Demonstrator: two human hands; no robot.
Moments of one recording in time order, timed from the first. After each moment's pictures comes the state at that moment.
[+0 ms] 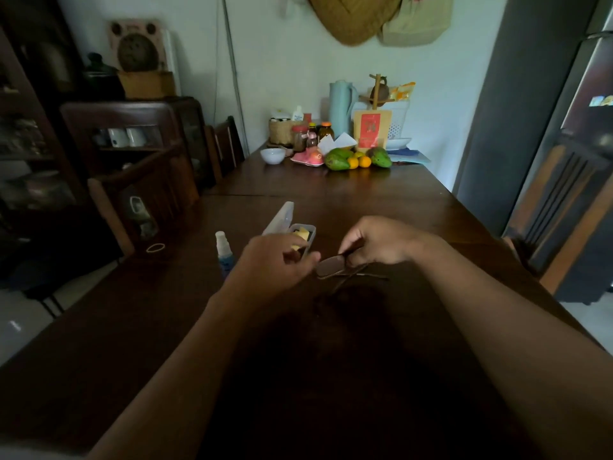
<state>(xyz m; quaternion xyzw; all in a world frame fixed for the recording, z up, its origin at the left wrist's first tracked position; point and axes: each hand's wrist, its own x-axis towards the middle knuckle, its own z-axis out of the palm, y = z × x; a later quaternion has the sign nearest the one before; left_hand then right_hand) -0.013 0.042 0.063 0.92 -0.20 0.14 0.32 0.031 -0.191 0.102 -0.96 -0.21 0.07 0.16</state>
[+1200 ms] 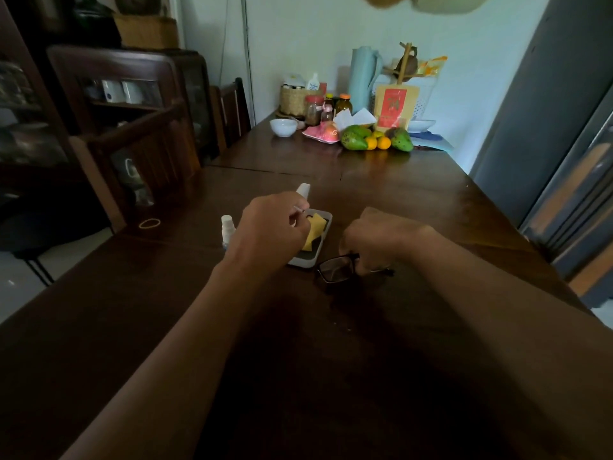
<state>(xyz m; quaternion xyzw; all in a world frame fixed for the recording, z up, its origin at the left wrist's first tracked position) 0.027 0.052 0.074 0.90 -0.16 0.27 0.30 0.082 -0.148 0.083 -0.91 -0.37 0.06 -0.17</state>
